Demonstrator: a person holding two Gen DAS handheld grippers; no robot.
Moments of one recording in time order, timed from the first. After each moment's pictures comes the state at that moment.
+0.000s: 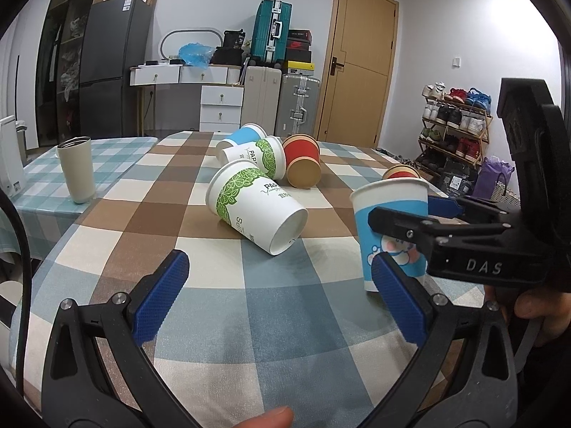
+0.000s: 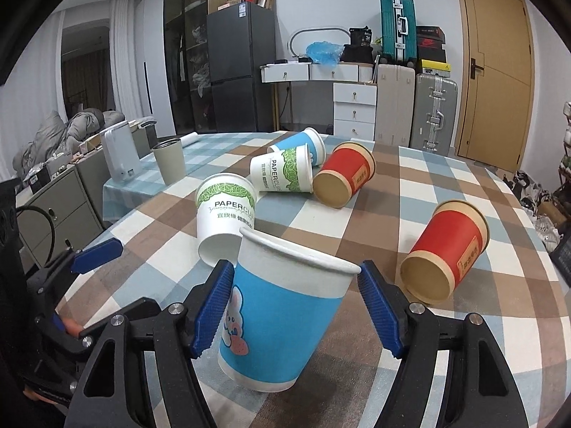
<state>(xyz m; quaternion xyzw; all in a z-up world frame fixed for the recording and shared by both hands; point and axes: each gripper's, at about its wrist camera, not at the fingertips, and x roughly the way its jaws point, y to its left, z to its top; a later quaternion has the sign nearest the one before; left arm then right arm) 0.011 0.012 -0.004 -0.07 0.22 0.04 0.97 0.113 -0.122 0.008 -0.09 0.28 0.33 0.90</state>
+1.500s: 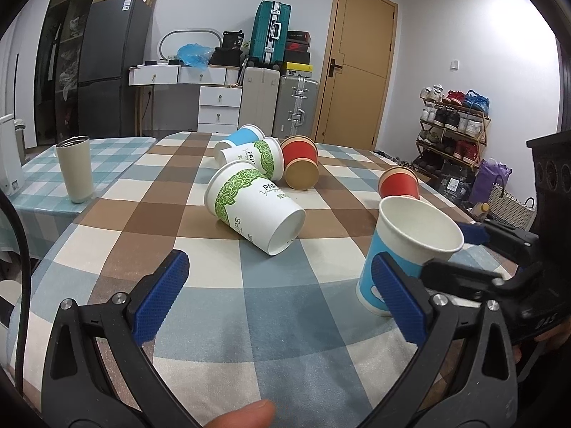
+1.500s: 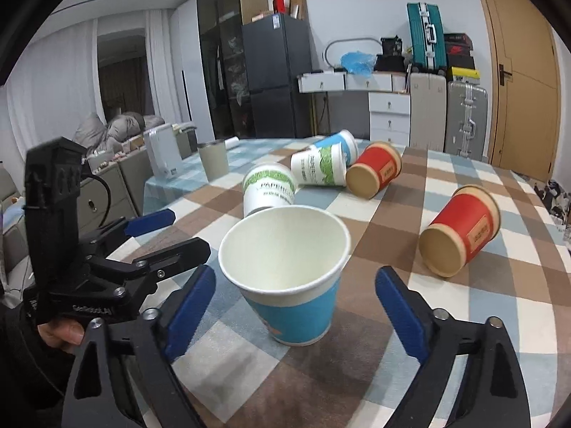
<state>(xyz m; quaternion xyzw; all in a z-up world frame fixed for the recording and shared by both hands) 0.012 0.005 -0.003 -0.08 0.22 0.04 0.97 0.079 -0.163 0.000 -0.06 0.25 0.41 0.87</state>
